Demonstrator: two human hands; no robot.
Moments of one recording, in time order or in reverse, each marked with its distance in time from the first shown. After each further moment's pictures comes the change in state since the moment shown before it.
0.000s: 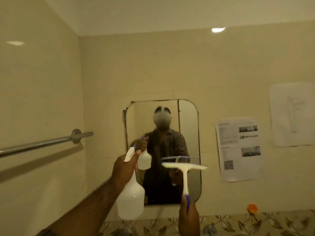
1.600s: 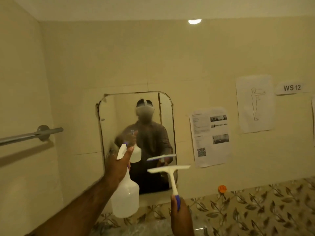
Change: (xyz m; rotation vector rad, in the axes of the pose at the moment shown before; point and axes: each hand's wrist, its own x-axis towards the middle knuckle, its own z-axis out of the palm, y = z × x) left_hand -0.040 0.022 0.055 -0.057 -0.022 -0.048; right_hand -0.012 0.043 -0.058 -0.126 0.053 0.083
